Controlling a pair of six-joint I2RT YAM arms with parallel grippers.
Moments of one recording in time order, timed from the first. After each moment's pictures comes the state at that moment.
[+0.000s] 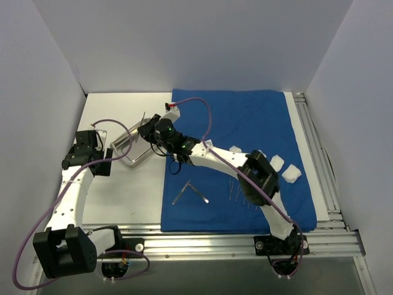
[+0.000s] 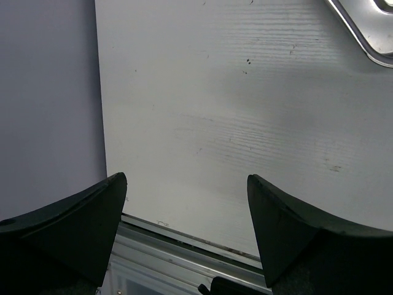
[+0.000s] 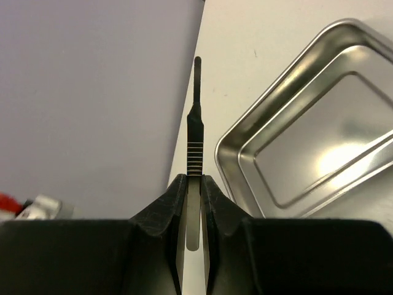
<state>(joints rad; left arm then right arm) 0.11 1.14 0.95 -0.77 -0.31 0.24 0.95 2.06 1.65 0.15 0.27 0.97</state>
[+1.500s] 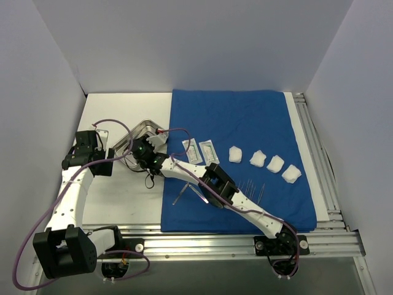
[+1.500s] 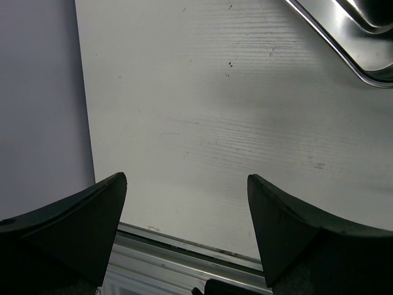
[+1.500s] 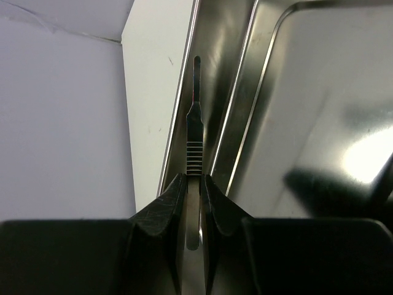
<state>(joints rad) 0.11 1.14 0.95 -0.77 -0.25 0.24 1.04 2.78 2.35 0.03 0.64 1.41</state>
